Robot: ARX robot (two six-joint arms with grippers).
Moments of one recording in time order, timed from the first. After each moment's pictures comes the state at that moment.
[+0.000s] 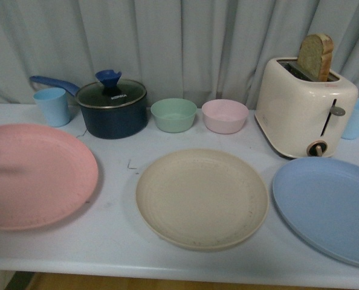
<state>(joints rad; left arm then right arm) 0.37 1.99 0.93 0.46 0.31 0.11 0.00 0.00 0.01 0.00 0.00 0.00</state>
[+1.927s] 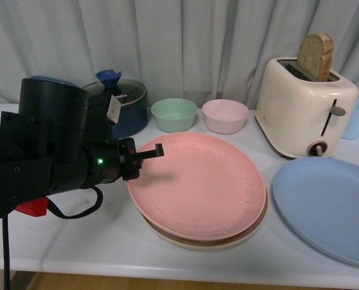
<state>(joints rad) -0.27 2.17 0.97 0.68 0.11 -0.34 0.00 0.00 0.01 0.00 0.00 0.00</state>
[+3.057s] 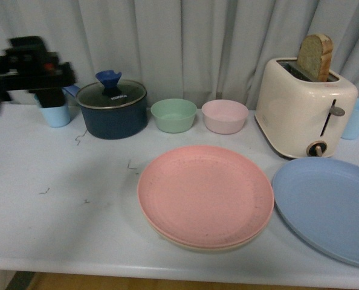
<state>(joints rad) -0.23 1.65 0.49 1.18 -0.22 -0.07 0.00 0.00 0.01 0.00 0.00 0.00</state>
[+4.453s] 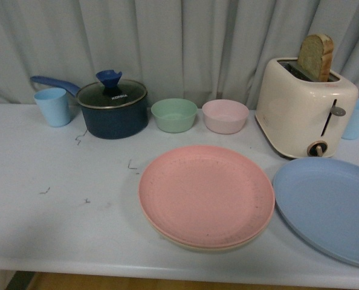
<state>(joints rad) 0.00 0.69 0.01 0.66 0.00 -0.01 0.00 0.00 0.01 0.00 0.00 0.00</state>
